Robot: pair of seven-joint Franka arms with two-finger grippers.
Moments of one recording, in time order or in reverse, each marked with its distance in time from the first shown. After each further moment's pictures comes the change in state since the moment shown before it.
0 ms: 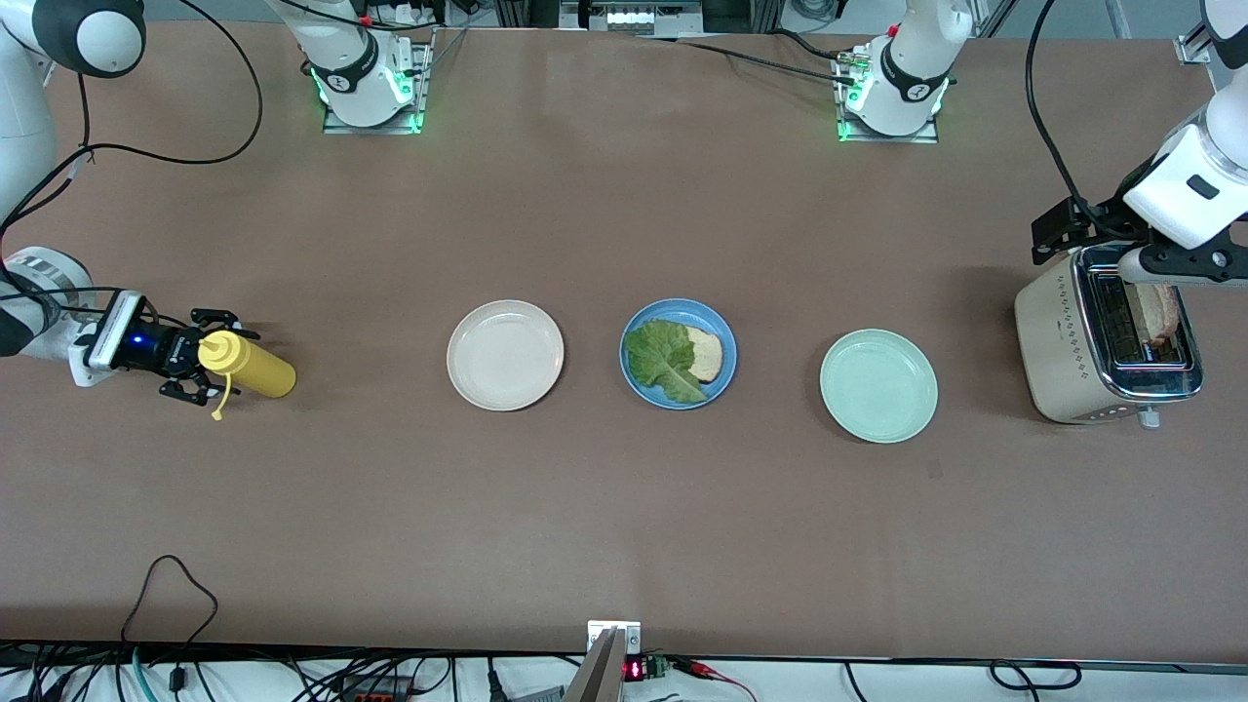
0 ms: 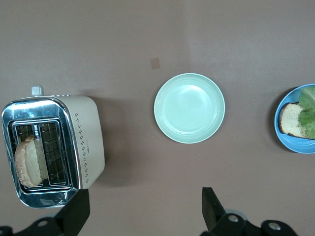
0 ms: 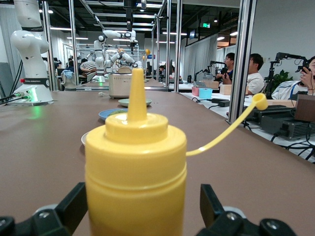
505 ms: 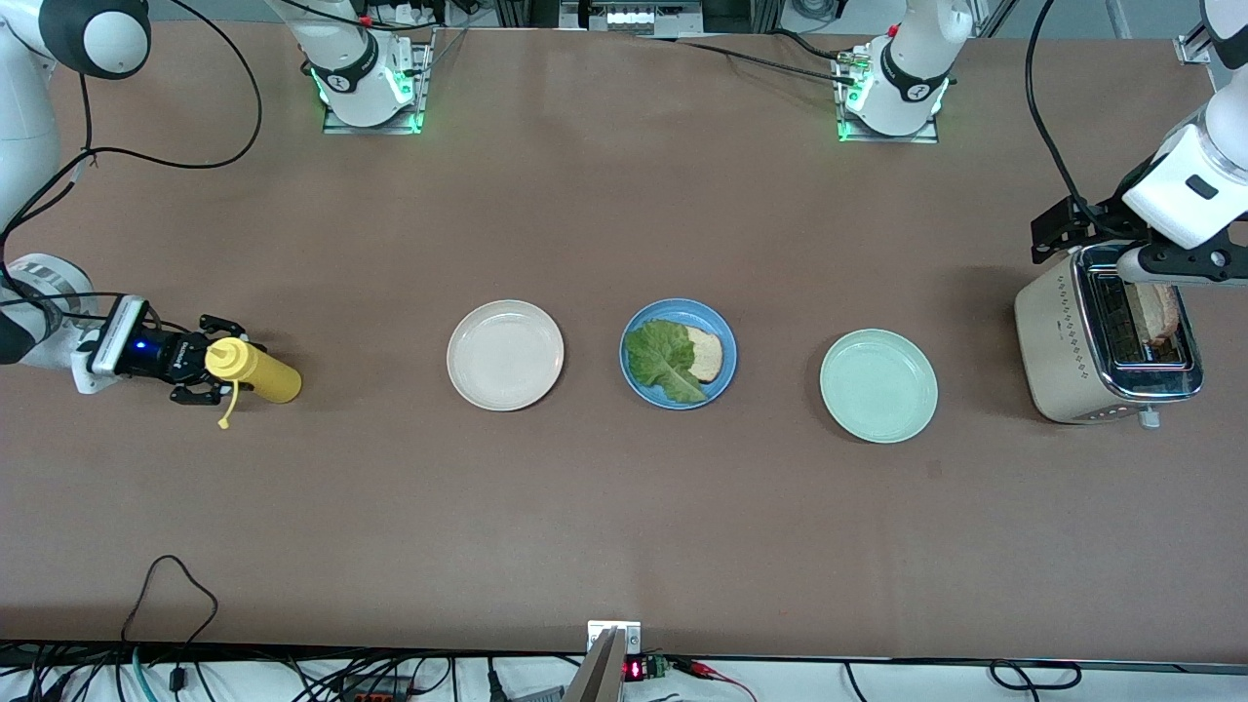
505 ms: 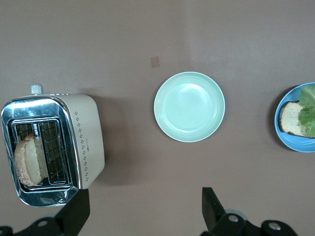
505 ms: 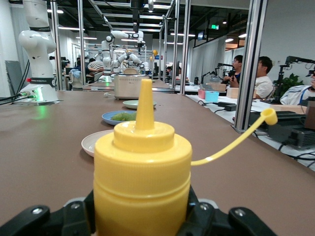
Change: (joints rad) left arm 0.000 0.000 0.000 0.000 0.000 -0.006 0.000; right arm 0.042 -0.002 0.006 0.020 0.000 -0.007 0.010
